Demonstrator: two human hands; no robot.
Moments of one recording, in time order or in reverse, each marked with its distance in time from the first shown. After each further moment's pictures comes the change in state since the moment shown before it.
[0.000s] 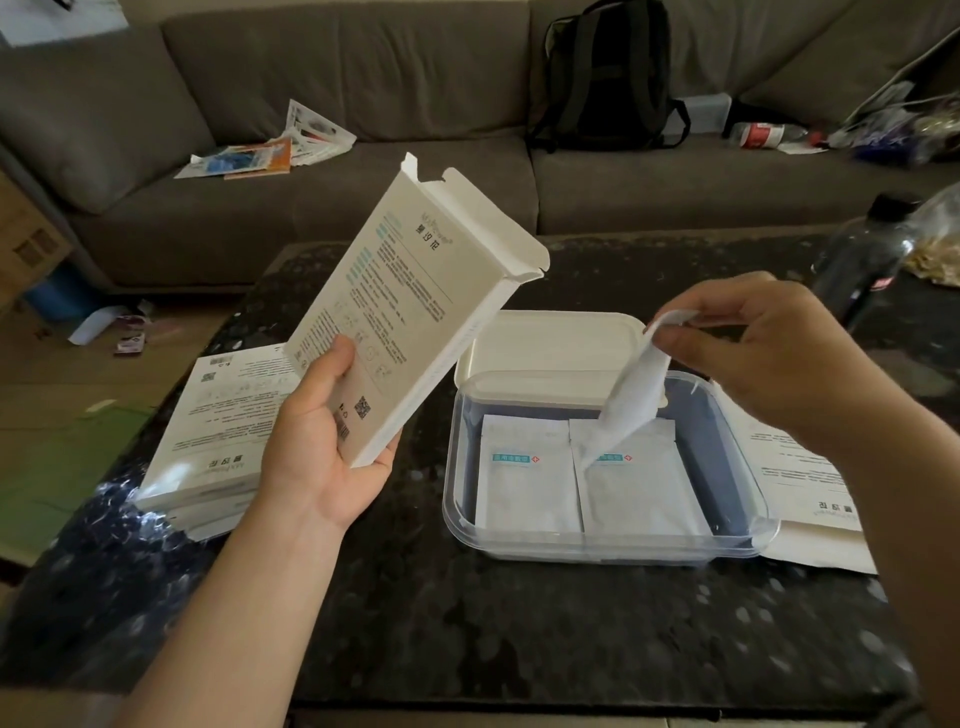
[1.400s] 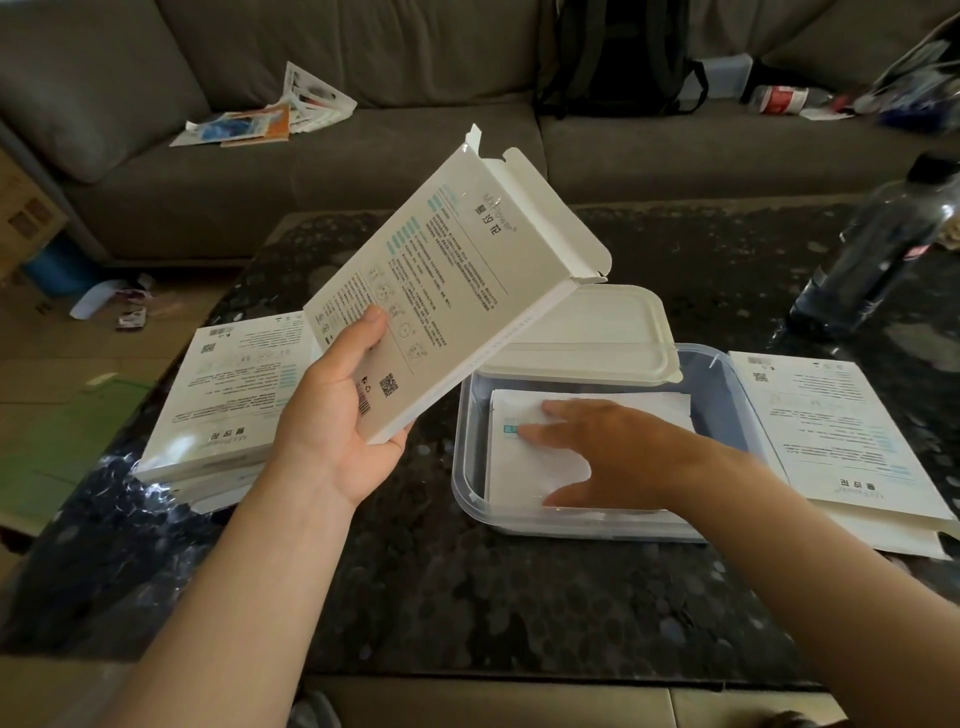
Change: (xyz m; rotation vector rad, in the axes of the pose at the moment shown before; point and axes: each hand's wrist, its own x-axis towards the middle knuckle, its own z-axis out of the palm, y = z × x) left_hand 0.002 -0.003 0.000 0.131 0.001 -0.041; right_hand -0.009 0.037 0.112 -0.649 -0.800 -0.116
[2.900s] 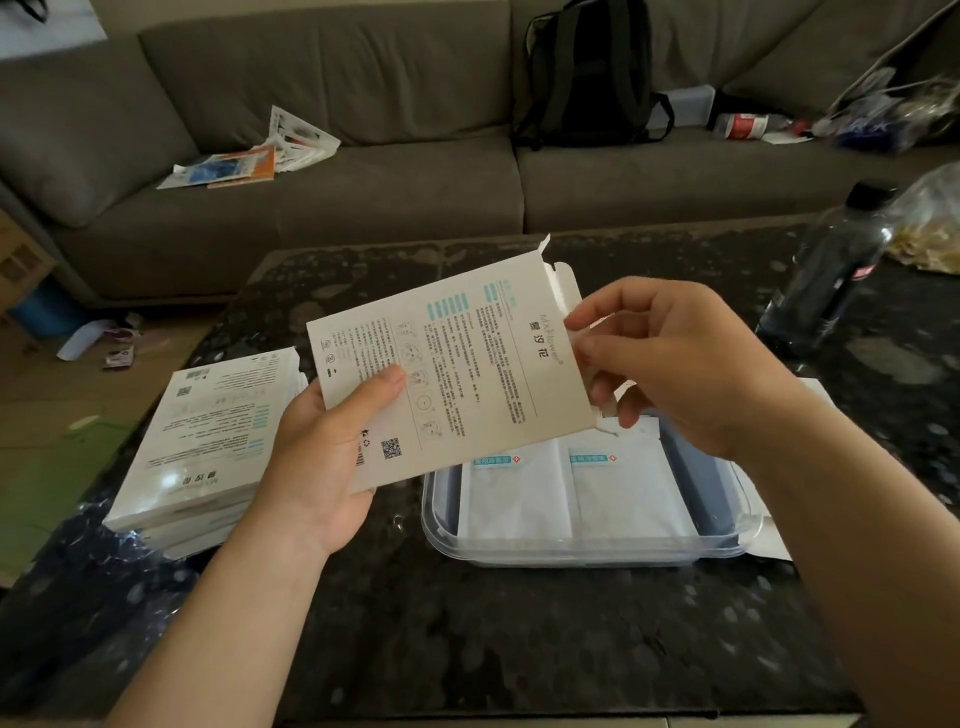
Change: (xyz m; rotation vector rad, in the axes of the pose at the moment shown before) left_hand -0.006 -0.008 0.008 0.356 -0.030 0.107; right_hand -0.060 -0.002 -0.087 1.142 0.586 0.084
